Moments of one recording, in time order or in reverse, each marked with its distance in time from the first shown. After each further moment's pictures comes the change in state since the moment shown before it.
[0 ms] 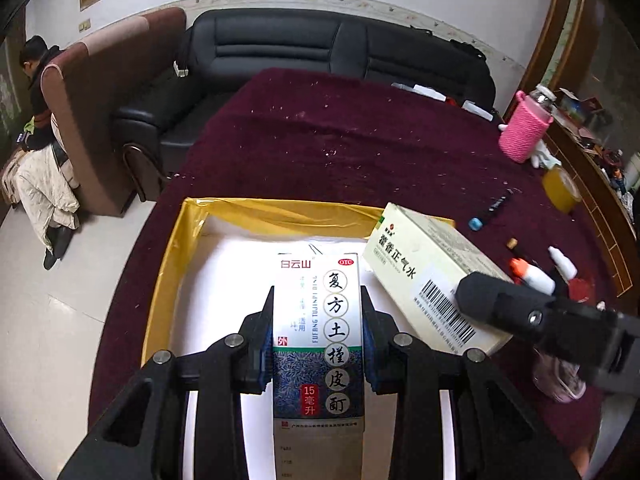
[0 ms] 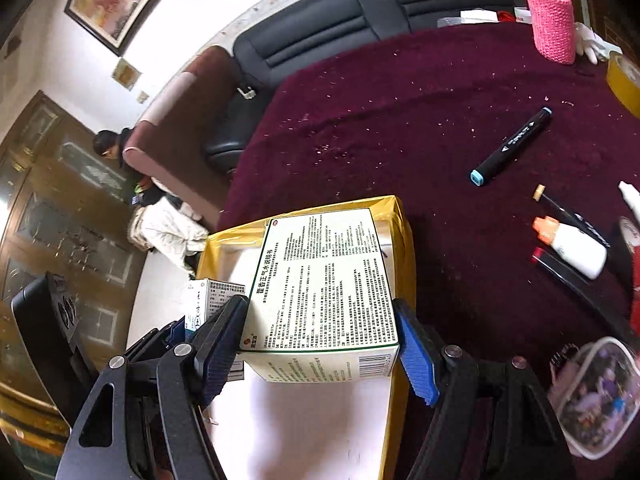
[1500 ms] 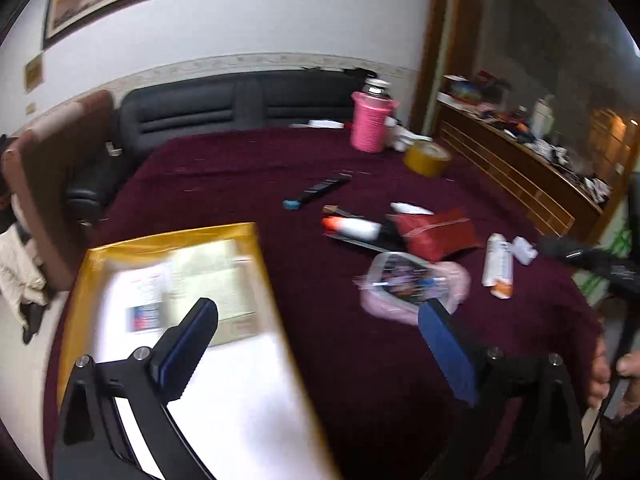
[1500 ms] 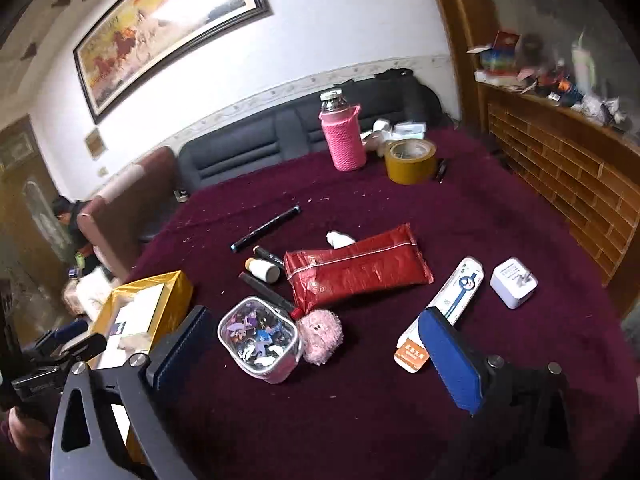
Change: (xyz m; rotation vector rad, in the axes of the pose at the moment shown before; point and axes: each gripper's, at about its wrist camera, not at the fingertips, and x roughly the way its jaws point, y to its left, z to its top) left arm -0.119 -0.163 -0.105 0.248 -0.187 -0.194; right arm -0.247 -0.184 -0.119 -0.033 -0.433 -0.250
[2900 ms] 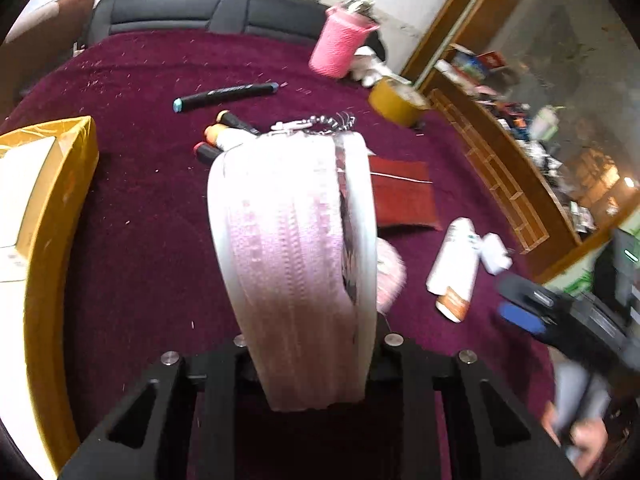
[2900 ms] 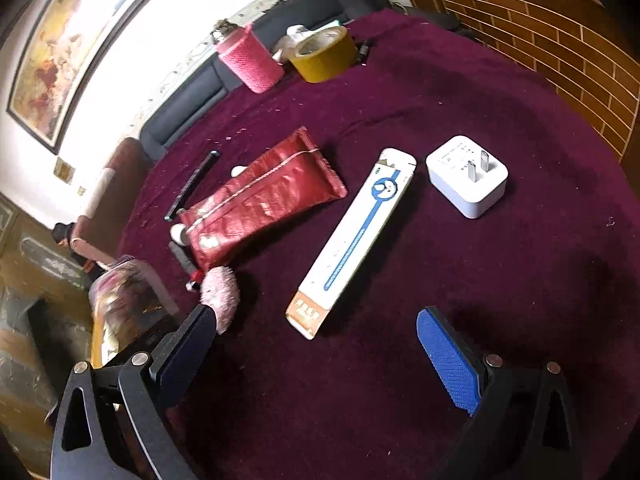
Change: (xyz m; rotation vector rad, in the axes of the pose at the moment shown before) left arm 0.103 -0.058 -0.013 -0.219 0.205 -0.181; right arm 0.063 -0.112 -0.008 0.274 0.277 0.018
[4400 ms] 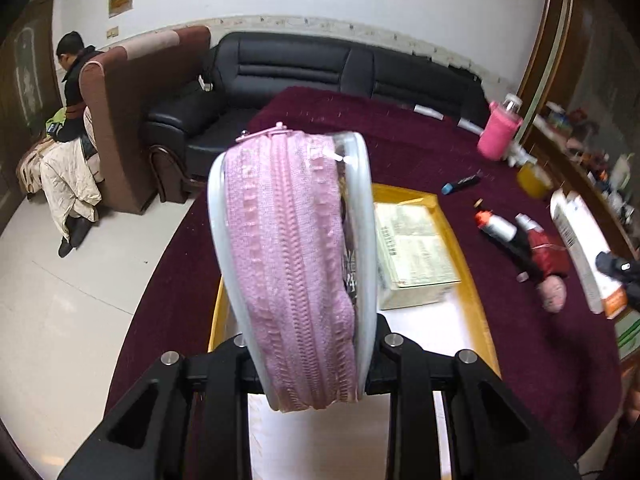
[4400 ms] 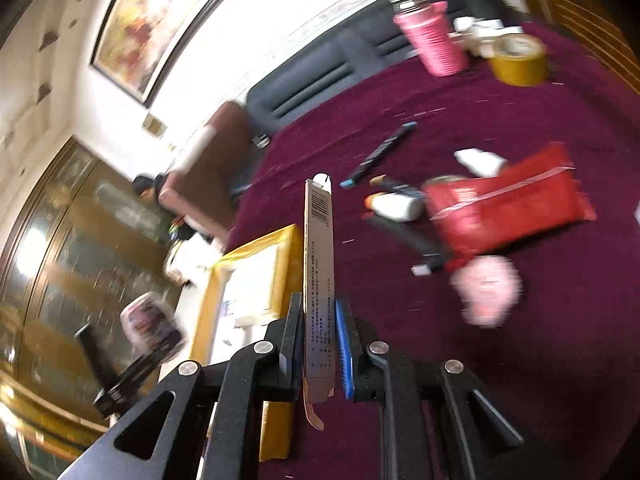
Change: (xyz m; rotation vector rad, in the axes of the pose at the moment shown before) left arm -0.172 0.223 0.001 -0.068 -0.140 0.379; right arm 0.004 0.196 -0.021 -0.196 0.069 0.344
